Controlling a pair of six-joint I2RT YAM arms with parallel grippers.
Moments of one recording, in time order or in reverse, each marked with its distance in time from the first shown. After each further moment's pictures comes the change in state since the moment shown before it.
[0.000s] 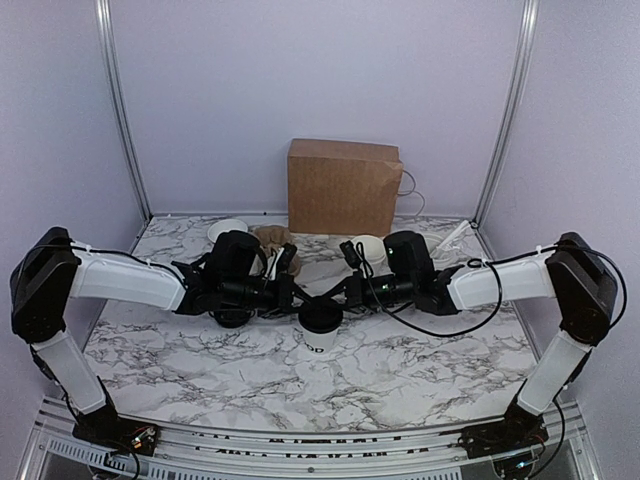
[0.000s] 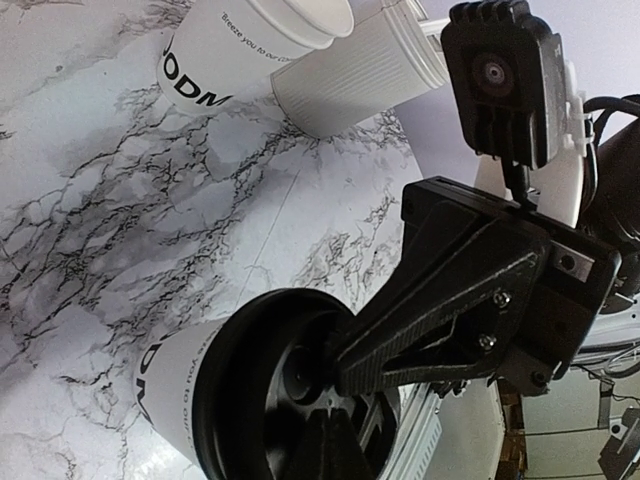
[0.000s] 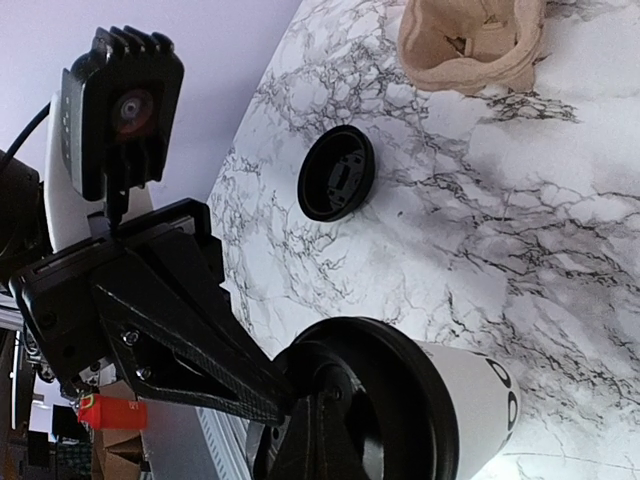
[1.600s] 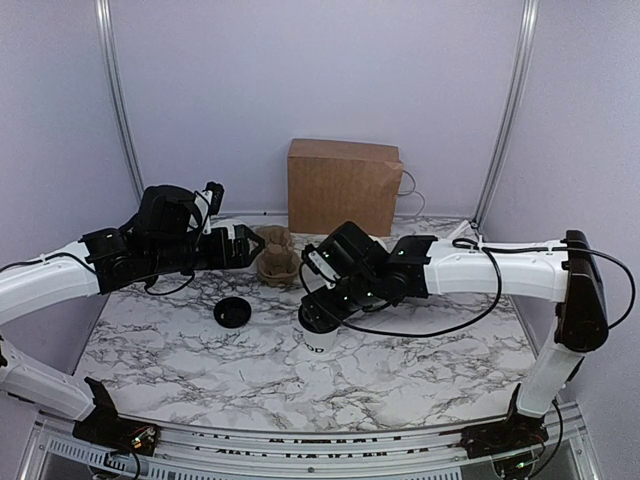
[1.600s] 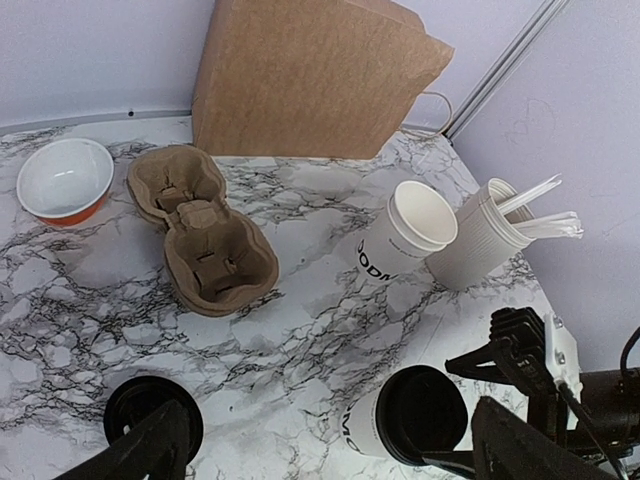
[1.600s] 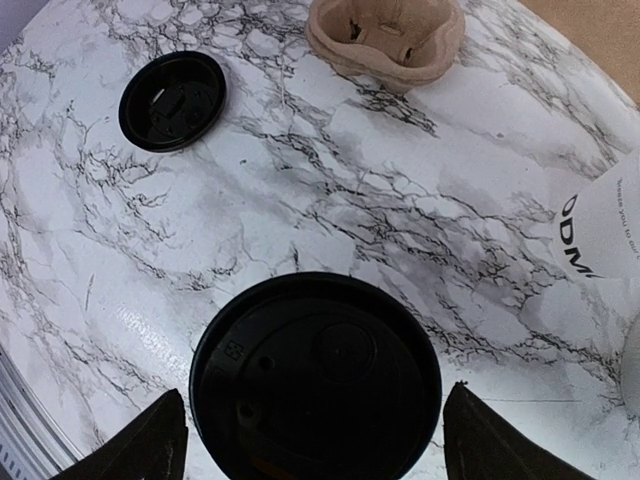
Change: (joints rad) left arm 0.036 -0.467 0.077 -0.515 -0.591 0.262; right arm 0.302 0.045 0.462 -0.851 0.755 -0.416
